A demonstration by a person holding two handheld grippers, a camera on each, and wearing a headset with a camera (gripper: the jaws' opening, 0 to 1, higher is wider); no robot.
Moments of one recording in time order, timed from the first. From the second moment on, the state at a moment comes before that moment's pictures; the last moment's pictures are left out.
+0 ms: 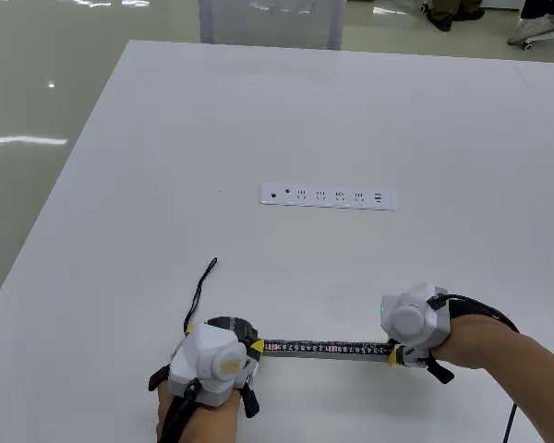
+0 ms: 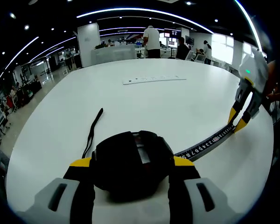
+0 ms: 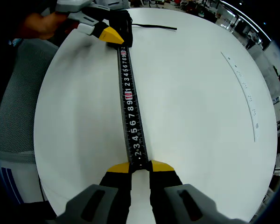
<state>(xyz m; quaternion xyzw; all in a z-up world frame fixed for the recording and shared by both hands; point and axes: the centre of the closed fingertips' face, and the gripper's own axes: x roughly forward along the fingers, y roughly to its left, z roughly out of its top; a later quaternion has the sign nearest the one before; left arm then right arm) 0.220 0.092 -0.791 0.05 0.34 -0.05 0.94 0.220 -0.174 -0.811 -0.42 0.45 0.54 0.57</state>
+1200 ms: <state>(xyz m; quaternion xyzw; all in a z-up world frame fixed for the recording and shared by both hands) 0.220 0.090 -0.787 0.00 0.33 -0.04 0.94 0.221 -0.173 -0.814 -0.42 0.45 0.54 0.57</state>
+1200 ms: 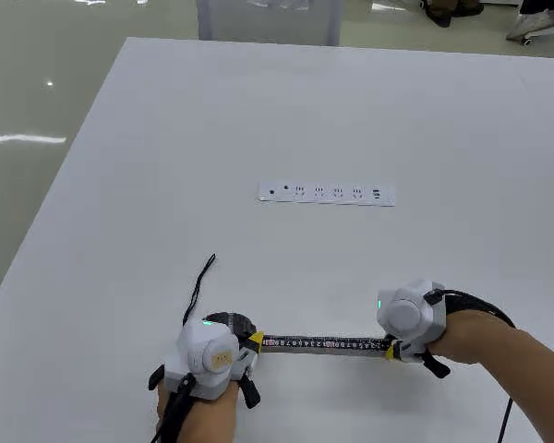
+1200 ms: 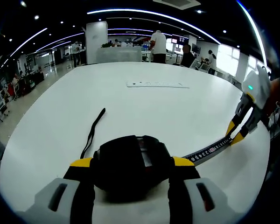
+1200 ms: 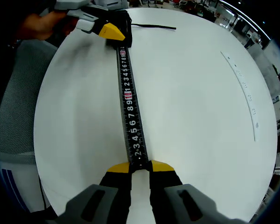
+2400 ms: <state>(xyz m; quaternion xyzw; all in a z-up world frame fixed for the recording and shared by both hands) 0.217 0.087 -0.785 0.00 0.34 -0.07 0.94 0.220 -0.157 -0.815 -0.41 0.44 0.55 0.58</state>
